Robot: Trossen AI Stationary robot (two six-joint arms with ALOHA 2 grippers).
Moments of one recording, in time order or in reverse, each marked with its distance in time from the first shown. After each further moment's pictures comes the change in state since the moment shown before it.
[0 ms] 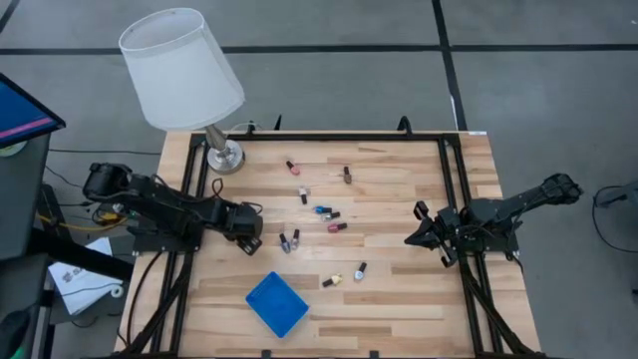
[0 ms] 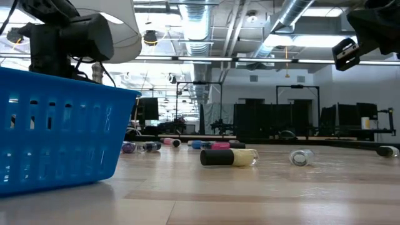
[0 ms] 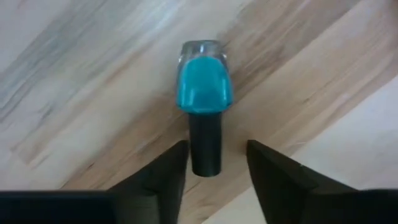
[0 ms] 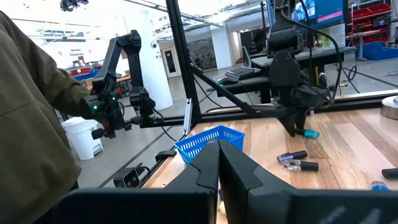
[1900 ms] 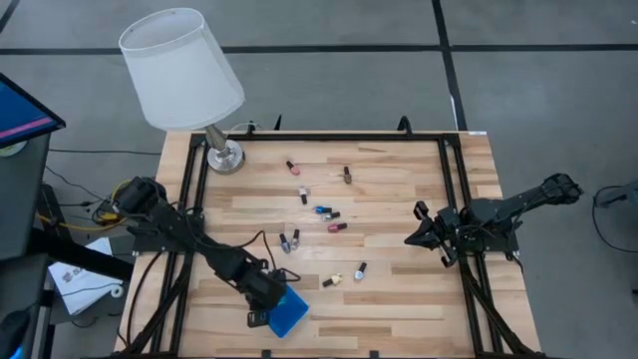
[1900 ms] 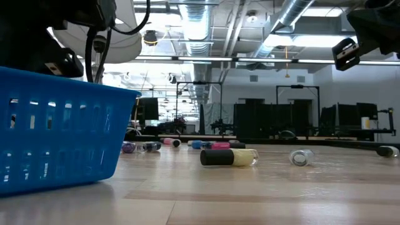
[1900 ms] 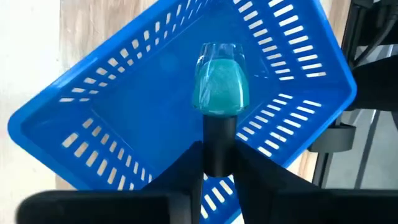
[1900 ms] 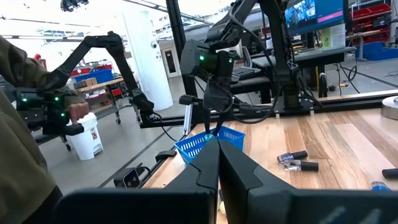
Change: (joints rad) left arm -0.470 0.334 0.541 0.067 0.194 0.230; right arm 0.000 -0.001 0.000 0.000 0.000 0.000
